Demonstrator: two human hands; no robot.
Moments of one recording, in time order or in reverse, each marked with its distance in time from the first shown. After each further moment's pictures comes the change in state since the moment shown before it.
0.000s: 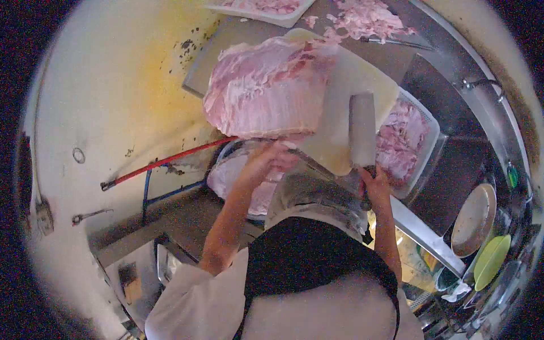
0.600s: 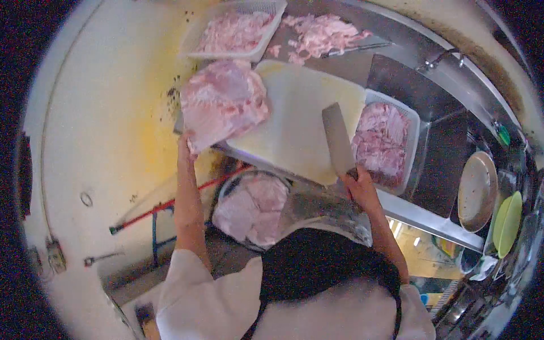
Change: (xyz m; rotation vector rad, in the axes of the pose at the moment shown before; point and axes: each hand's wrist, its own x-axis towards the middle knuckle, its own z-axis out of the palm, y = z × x) left_hand 0.129 0.107 -0.254 -0.132 0.304 0.357; right_hand -0.008 0.006 0.002 -0.219 0.041 -0.154
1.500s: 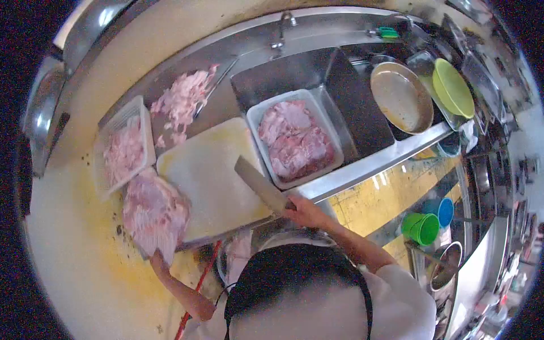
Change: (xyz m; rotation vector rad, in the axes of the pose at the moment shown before) left_hand 0.039 -0.014 -0.031 0.438 0.141 0.115; right_hand -0.060 0.001 0.019 0.236 0.109 0.111
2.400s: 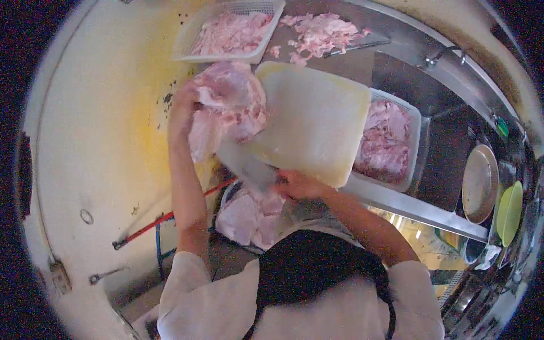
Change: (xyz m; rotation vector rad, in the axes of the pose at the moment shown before) left_hand -0.073 0.213 0.108 0.016 -0.339 0.480; right_hand 0.070 -0.100 0.142 -0.240 -0.893 -0.115
